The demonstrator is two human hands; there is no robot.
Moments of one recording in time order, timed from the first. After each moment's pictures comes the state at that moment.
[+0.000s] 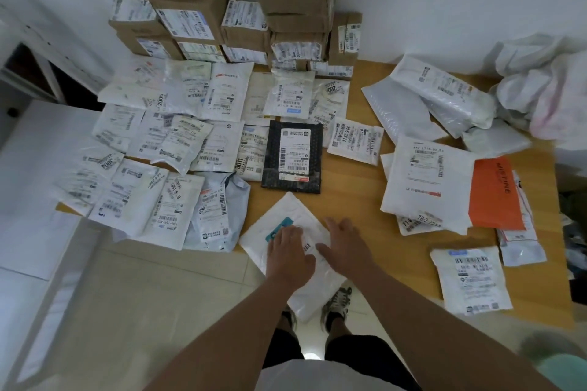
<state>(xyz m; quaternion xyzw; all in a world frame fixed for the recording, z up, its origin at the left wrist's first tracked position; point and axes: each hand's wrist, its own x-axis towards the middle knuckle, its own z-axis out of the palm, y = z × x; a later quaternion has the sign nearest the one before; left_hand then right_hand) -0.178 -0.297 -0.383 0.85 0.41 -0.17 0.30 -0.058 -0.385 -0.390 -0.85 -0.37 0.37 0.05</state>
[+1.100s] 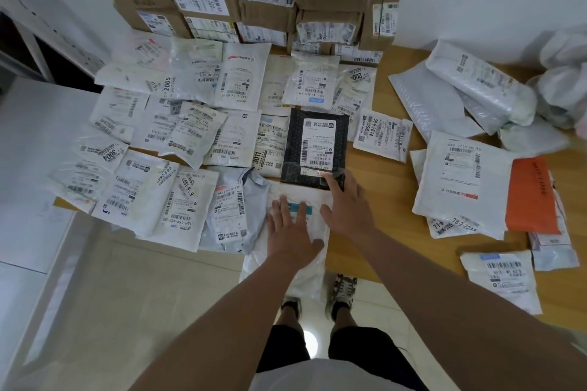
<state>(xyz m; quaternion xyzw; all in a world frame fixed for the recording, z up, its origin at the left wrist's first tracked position) -0.184 -0.228 -0.401 0.87 0.37 -0.25 0.22 -0.049 -0.288 -0.389 -0.88 -0.36 0.31 0.05</state>
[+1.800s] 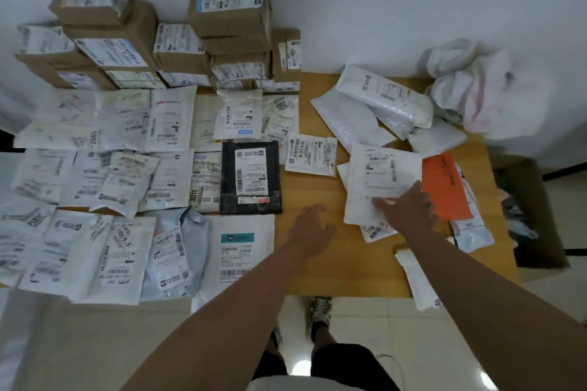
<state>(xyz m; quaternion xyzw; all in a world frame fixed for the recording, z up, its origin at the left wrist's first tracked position) -0.050 -0.288 -0.347 0.82 0.28 -0.19 0.47 0.096 -0.437 -0.349 -0.97 0.07 0.20 0.11</state>
